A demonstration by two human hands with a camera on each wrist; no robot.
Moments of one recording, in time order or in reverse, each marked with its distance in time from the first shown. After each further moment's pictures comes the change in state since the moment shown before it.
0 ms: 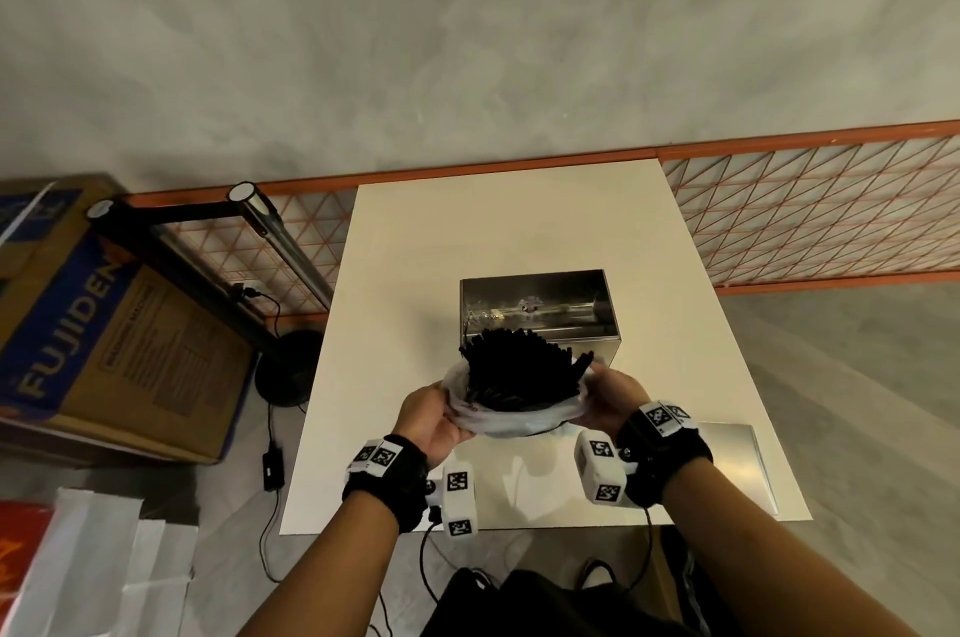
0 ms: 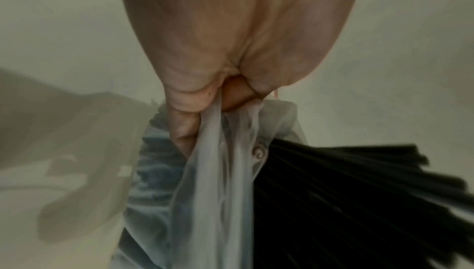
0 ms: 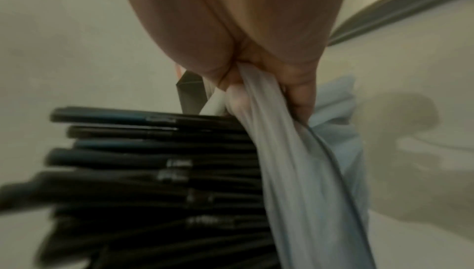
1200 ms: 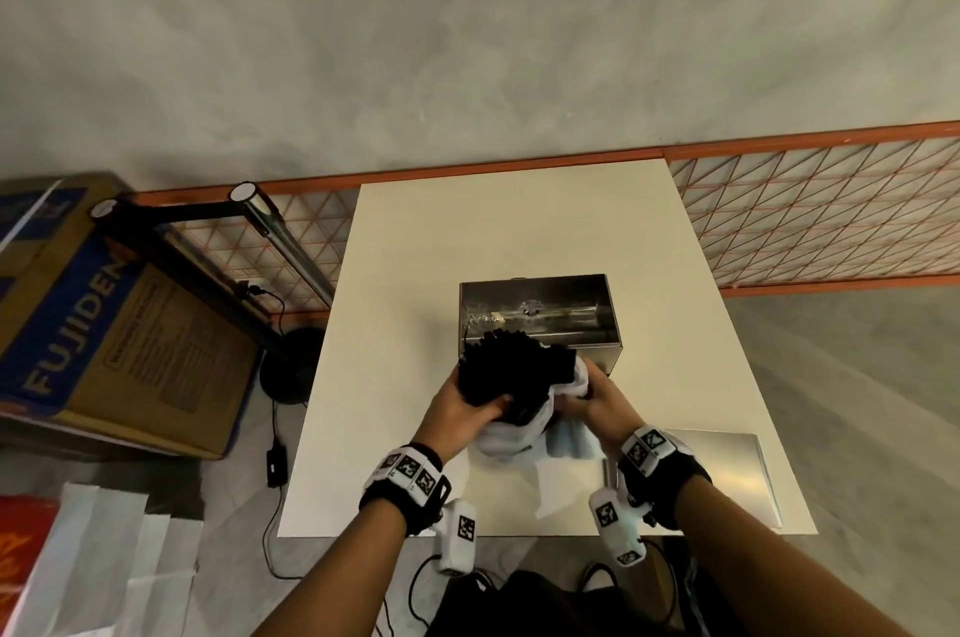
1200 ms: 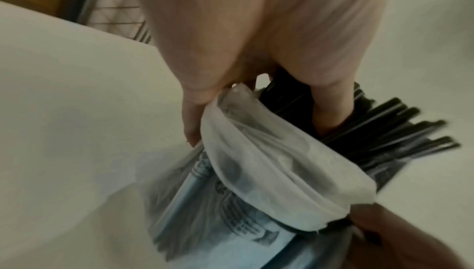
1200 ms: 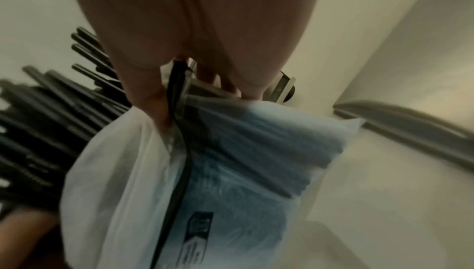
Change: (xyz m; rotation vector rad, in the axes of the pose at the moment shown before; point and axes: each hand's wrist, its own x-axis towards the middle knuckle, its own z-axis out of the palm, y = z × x) left_hand 0.026 -0.018 0.008 0.750 -0.118 0.615; right_hand 0.030 0.025 -0.021 -0.445 -0.249 -0.571
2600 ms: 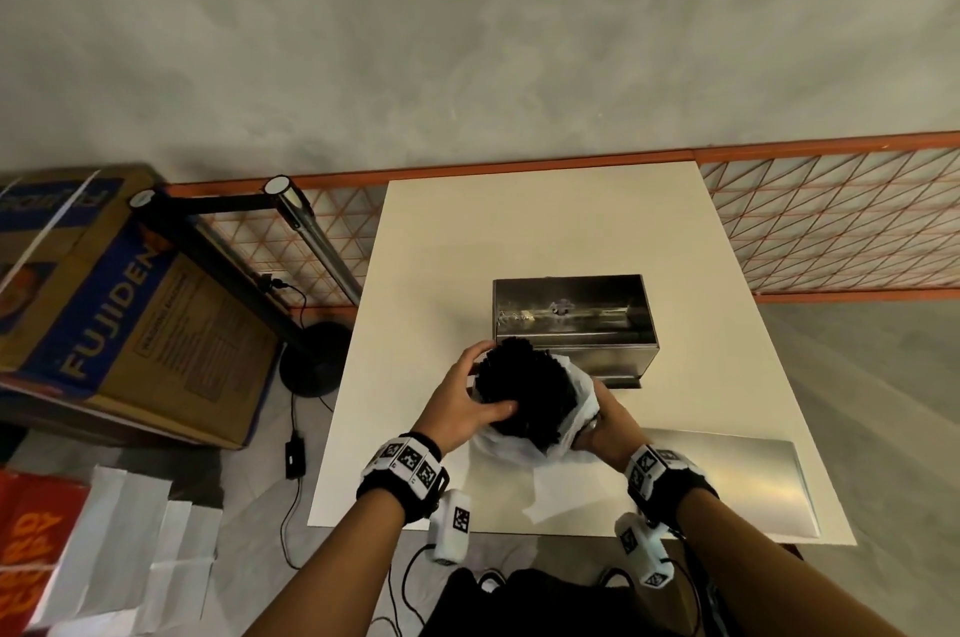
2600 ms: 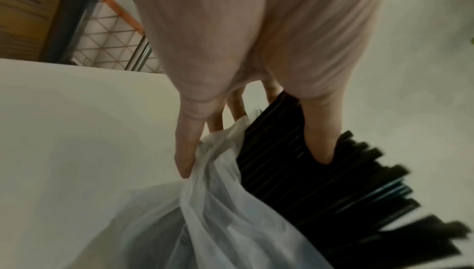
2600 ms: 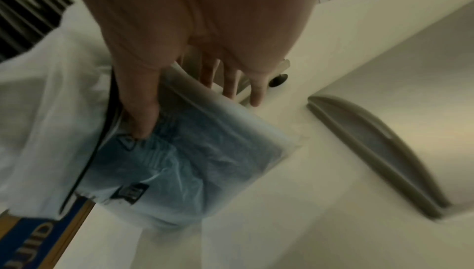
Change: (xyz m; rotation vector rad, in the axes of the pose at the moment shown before) left_hand -0.016 0.014 -0.051 0.072 -0.121 0.054; right_hand -0.007 0.016 0.035 -0.368 -0.050 0.116
